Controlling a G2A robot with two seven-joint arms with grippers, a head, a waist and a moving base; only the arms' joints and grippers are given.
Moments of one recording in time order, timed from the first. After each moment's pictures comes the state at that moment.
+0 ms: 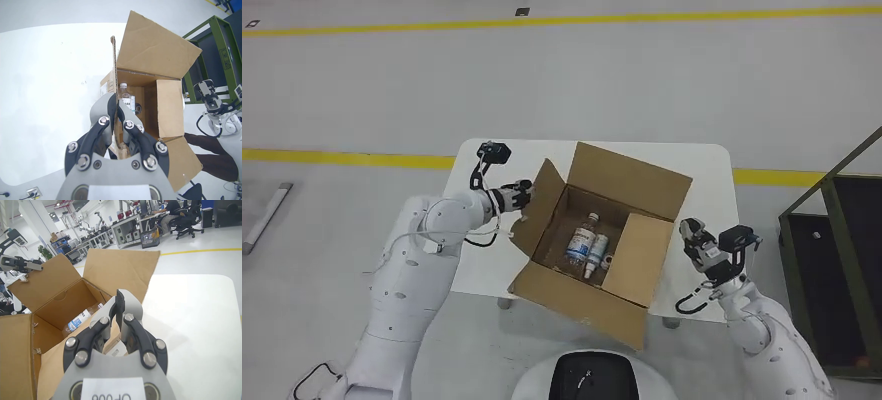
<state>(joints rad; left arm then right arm) 0.84 -1.31 -1.31 -1.39 0.69 -0.13 -0.96 -1.37 -1.17 1.48 -1.37 -0.98 -0.52 -0.19</state>
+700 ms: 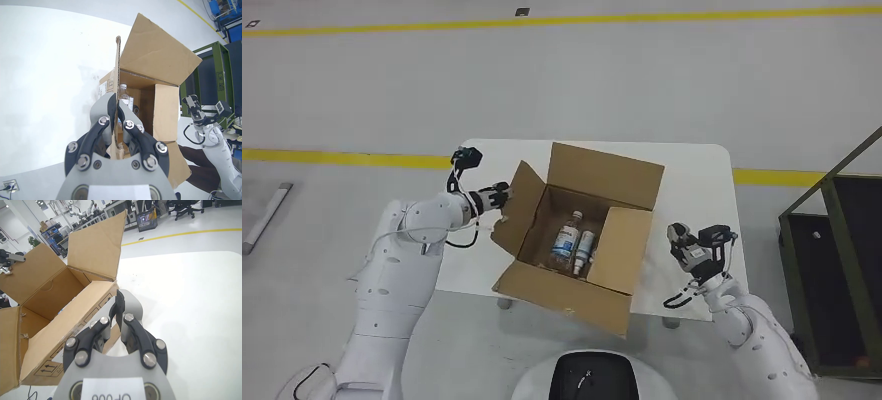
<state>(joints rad) 0.84 -1.28 -1.38 -1.29 0.66 -0.10 -0.93 -1.27 -1.19 1.38 -1.21 -0.99 -0.46 -0.15</state>
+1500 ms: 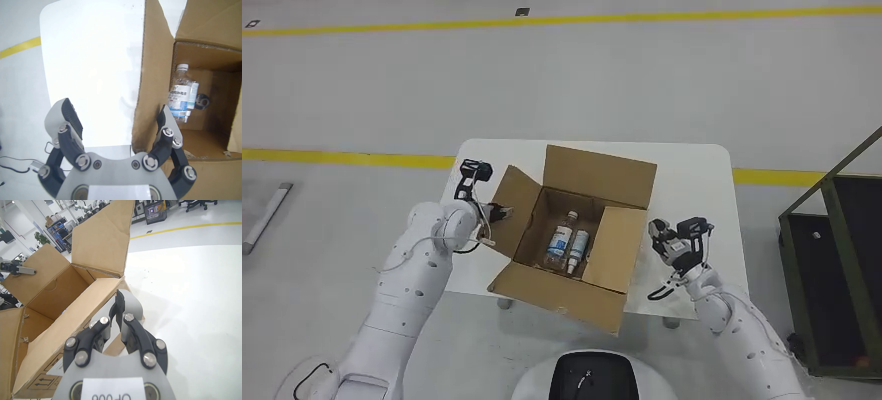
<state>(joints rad) 0.81 -1.26 -1.18 -1.21 1.18 -0.03 -0.90 -1.14 -1.23 1.26 -1.06 -0.97 -0.47 -0.17</state>
